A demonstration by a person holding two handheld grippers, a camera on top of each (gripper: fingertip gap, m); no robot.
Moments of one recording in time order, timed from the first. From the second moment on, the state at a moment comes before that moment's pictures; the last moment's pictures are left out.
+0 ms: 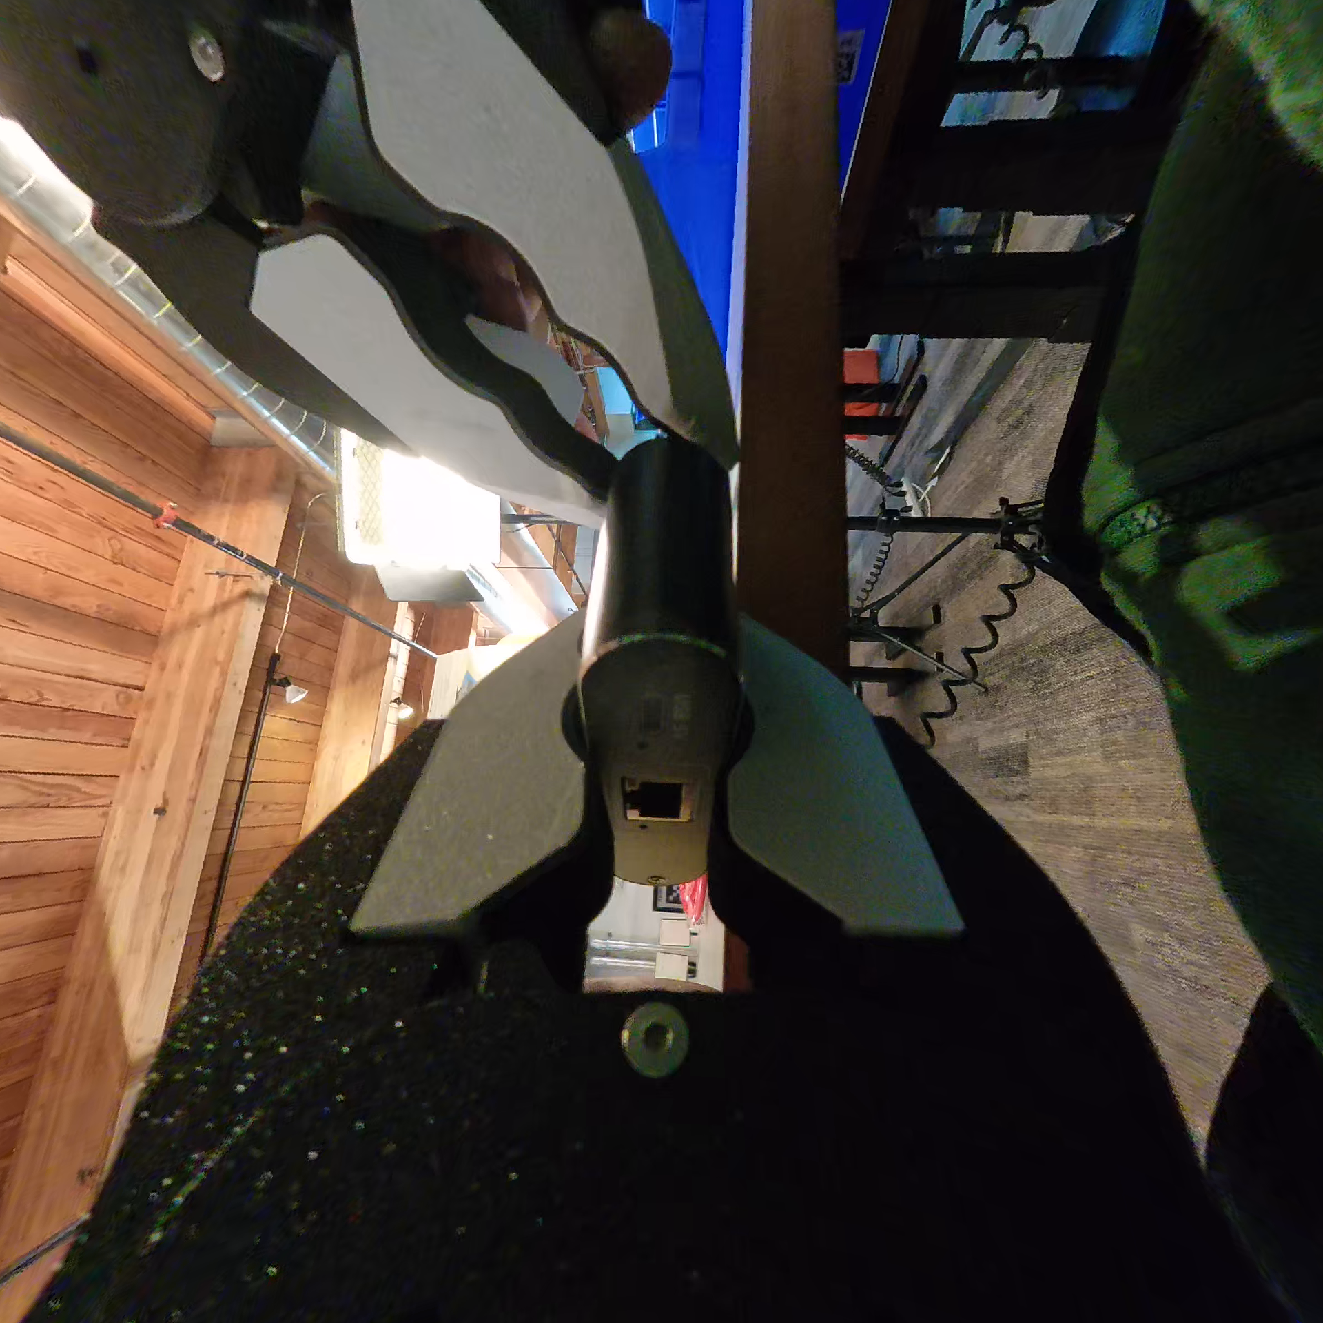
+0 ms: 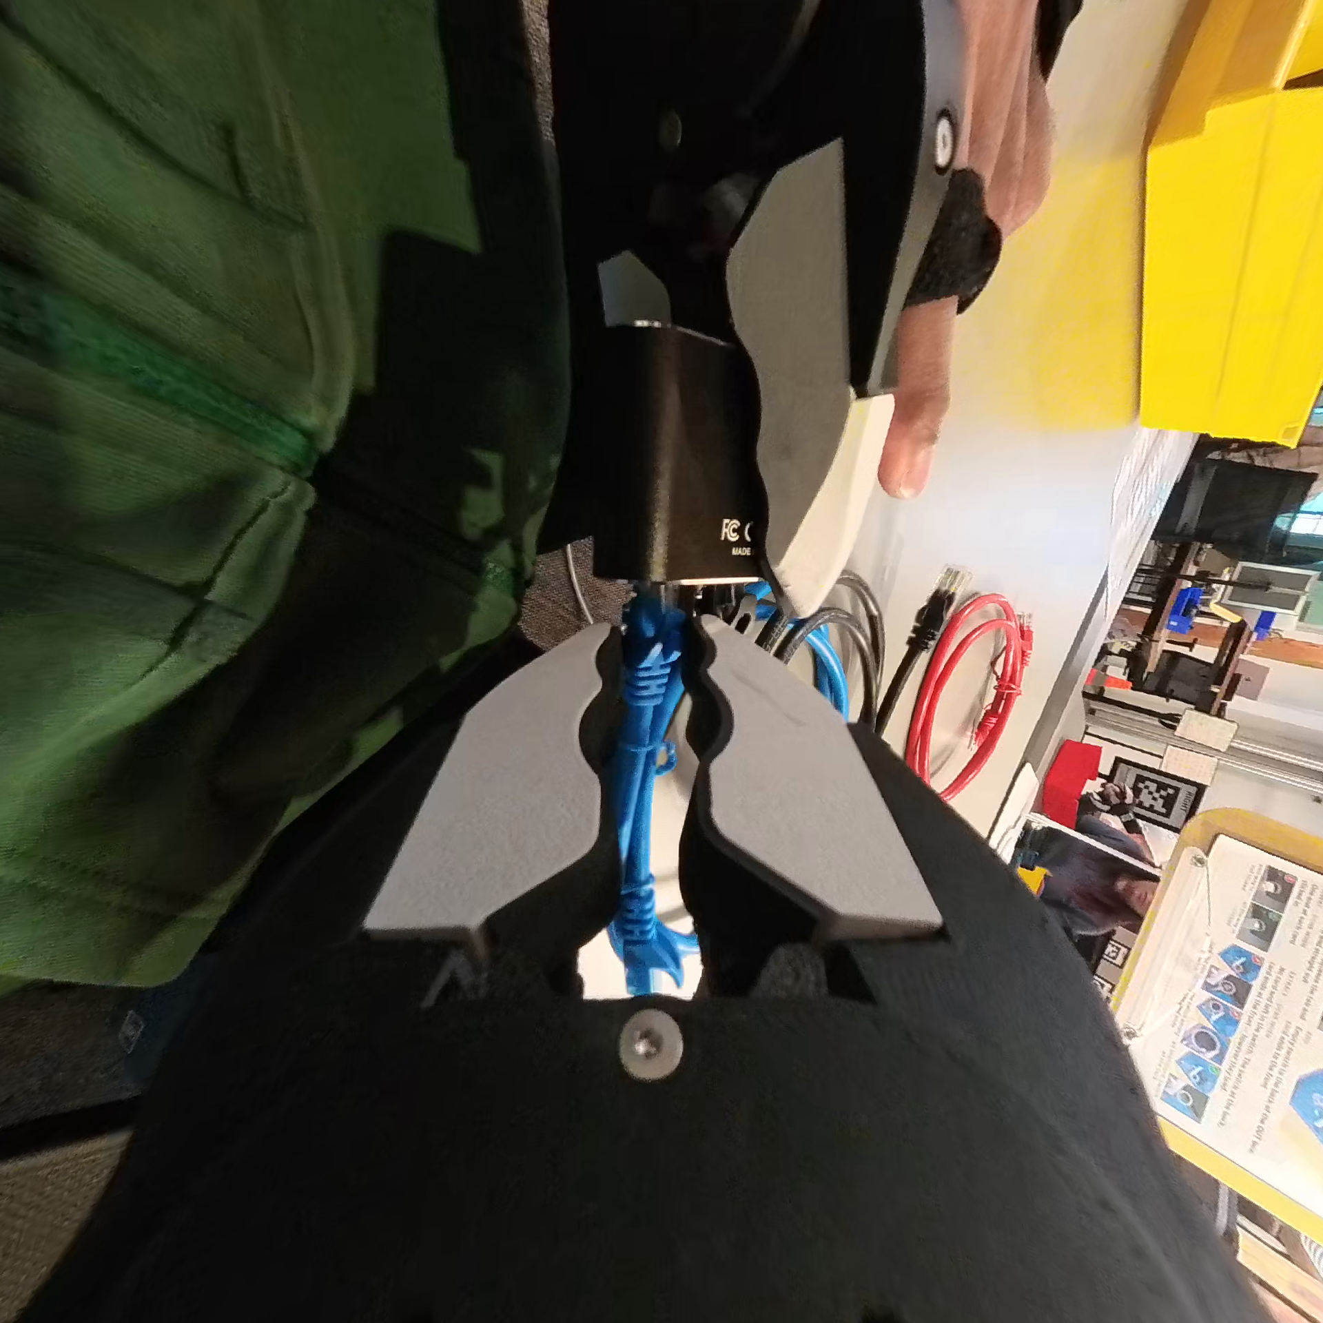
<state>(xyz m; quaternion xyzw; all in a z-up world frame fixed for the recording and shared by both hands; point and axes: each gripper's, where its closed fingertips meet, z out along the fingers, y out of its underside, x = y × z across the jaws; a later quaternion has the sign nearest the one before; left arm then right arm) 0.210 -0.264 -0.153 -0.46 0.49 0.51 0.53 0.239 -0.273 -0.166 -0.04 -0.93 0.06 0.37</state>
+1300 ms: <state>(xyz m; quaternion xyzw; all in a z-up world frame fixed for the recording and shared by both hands) 0.193 -0.259 -0.142 -0.53 0.43 0.50 0.54 0.216 -0.260 -0.139 0.00 -0.75 0.06 0.66</state>
